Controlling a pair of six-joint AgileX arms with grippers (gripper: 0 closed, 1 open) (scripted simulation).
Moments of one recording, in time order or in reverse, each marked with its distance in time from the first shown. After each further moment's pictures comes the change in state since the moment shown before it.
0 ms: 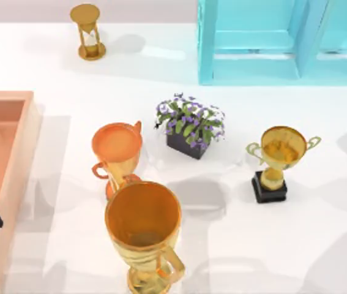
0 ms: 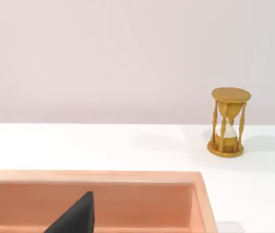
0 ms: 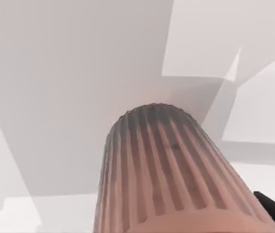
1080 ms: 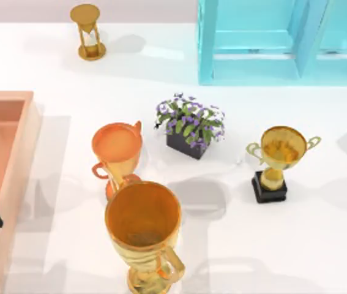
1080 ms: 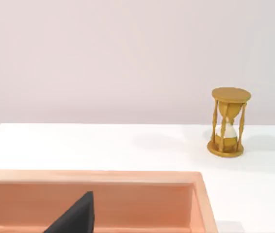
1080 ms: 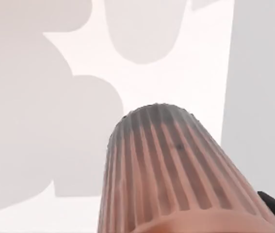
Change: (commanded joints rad) left arm 0.000 0.000 0.000 0.000 0.000 0.000; right arm -0.246 0.174 0.531 -0.009 0.087 -0.453
